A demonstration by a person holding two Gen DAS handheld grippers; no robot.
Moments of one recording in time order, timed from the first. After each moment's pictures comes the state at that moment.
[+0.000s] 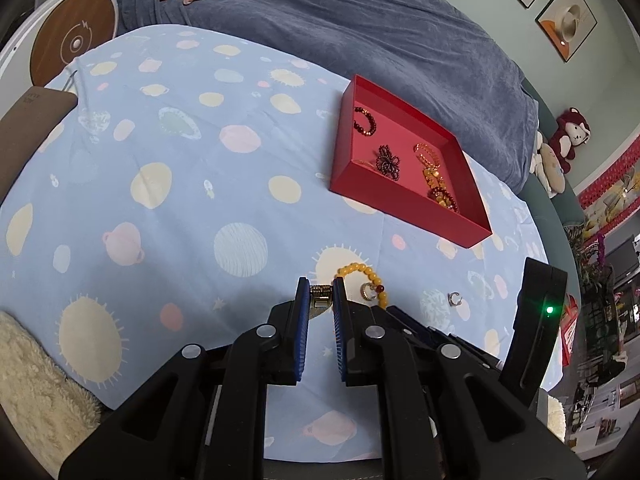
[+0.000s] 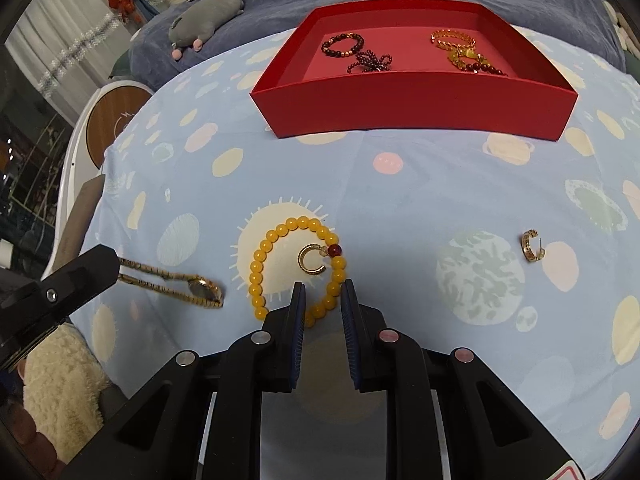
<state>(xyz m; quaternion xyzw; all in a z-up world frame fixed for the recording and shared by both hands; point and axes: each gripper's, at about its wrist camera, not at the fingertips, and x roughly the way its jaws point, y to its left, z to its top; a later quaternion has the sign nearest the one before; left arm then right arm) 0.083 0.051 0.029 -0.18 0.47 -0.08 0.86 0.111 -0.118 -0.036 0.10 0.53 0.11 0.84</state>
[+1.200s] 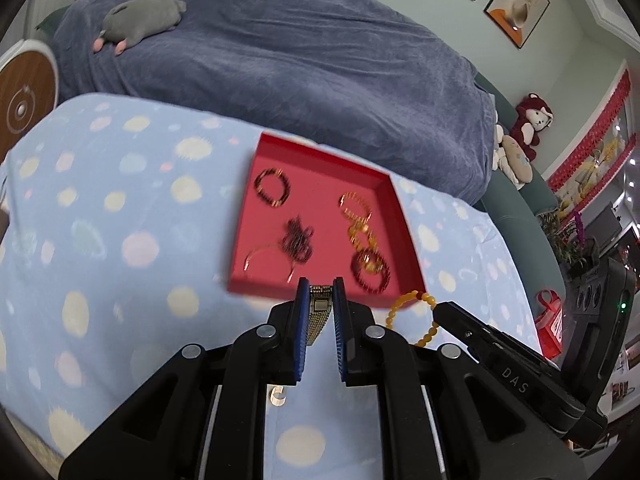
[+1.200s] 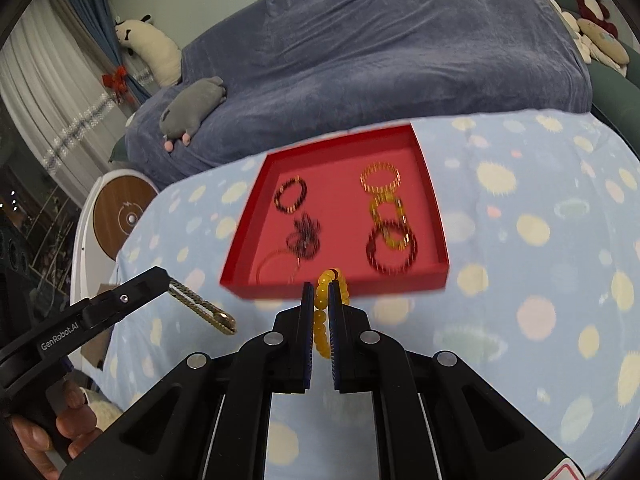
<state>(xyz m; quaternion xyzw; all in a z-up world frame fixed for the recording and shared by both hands) 0.174 -0.022 0.100 -0.14 0.42 -0.15 0.88 0.156 -0.227 0.079 0.15 0.42 0.08 0.89</state>
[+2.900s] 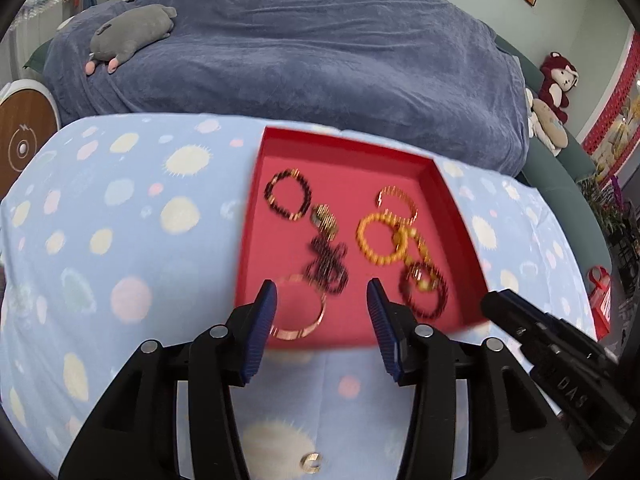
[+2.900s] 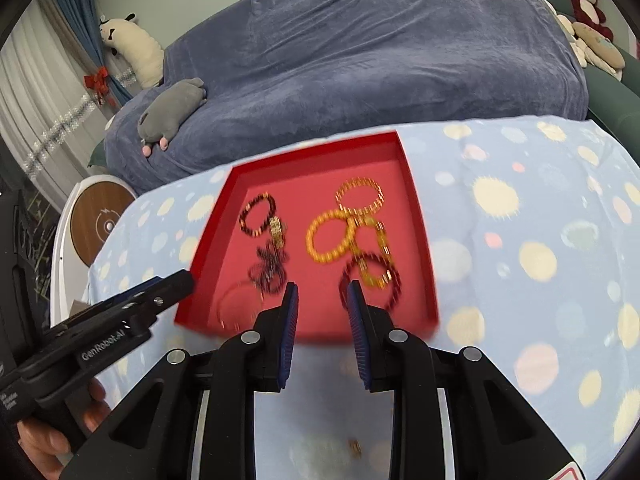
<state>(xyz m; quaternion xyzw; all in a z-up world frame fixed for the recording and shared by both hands) 0.224 -0.045 0.053 -0.06 0.46 -0.11 0.88 0.189 -0.238 0.047 0.14 0.43 0.04 0.89</state>
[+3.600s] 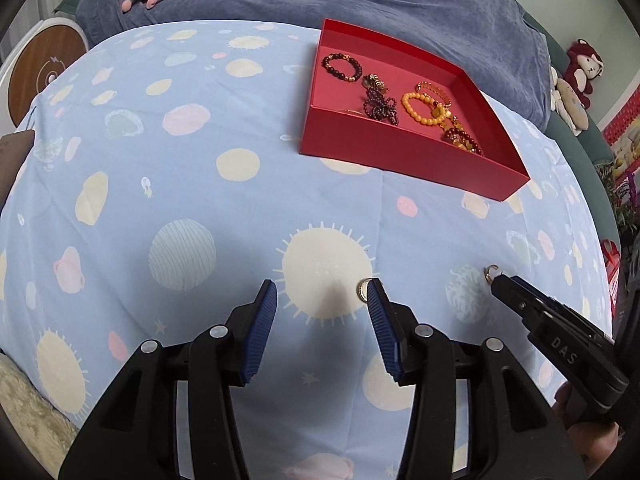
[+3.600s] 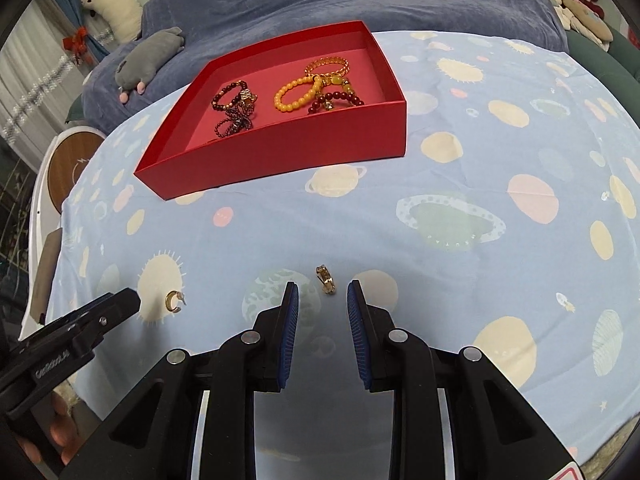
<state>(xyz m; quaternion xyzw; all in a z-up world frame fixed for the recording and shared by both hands) 0.118 -0.011 -0.009 -0.07 0.52 -0.08 0.85 0.108 -0.223 -0.027 0.13 0.50 0.02 0.85</state>
